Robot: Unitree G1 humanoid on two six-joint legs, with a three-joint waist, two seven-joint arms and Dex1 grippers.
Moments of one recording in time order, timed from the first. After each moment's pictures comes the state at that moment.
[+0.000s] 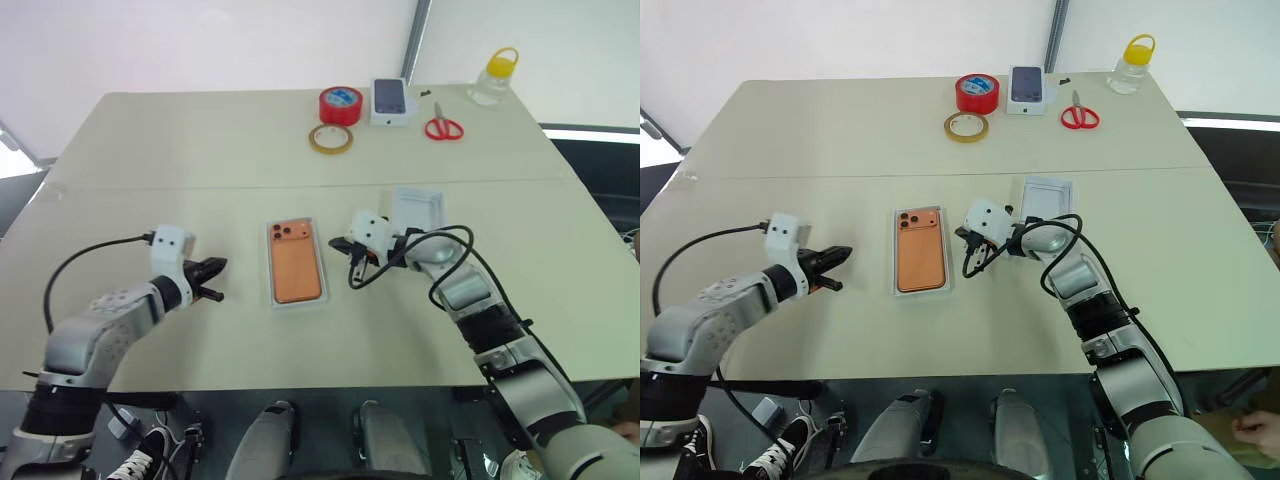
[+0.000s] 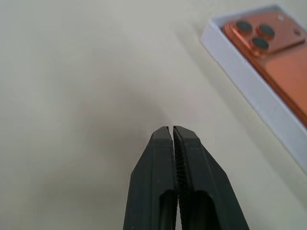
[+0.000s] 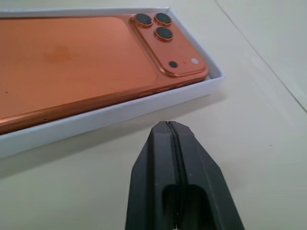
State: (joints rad) left arm -0.21 0.67 0.01 -0.15 -0.66 0.71 -0.33; right arm -0.65 -0.38 0.29 0.32 -0.07 0.12 0.86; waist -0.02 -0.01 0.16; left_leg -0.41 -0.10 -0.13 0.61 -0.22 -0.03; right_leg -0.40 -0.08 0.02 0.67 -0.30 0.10
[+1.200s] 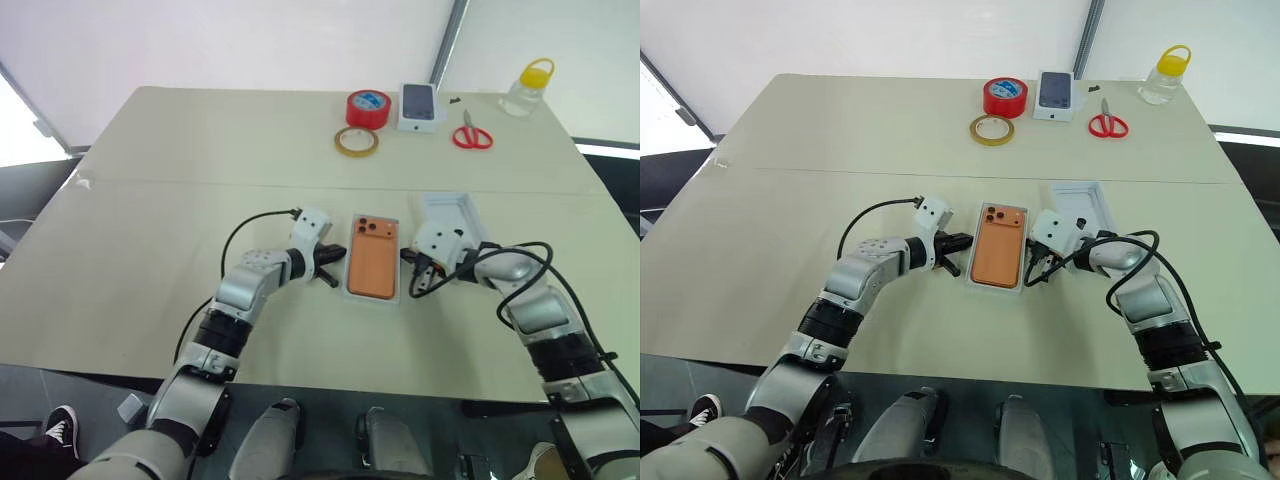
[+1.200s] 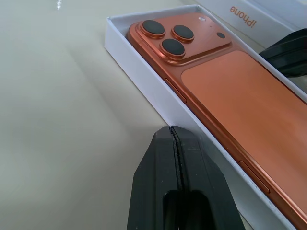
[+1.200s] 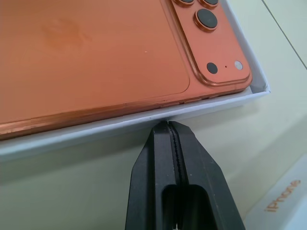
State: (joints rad) left arm -0.64 0.10 -0.21 0.31 -0.22 0.61 -0.61; right arm -0.43 -0.66 0.14 0.14 -0.09 0.21 0.88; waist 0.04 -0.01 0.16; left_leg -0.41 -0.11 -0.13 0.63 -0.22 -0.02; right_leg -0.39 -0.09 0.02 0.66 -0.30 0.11
